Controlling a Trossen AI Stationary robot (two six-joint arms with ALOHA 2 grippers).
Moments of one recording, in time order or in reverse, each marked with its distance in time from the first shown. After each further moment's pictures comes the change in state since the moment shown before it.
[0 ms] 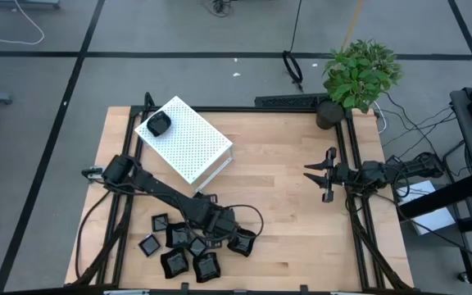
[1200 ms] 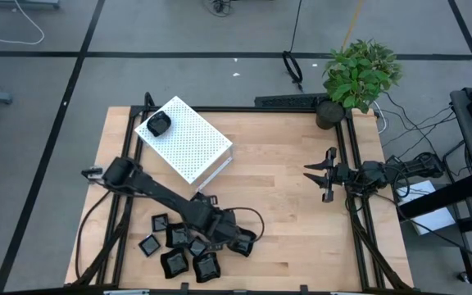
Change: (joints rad) left arm -0.030 0.015 0.084 -0.090 -0.040 -0.036; right arm 0.000 0.000 0.000 0.000 0.000 0.000
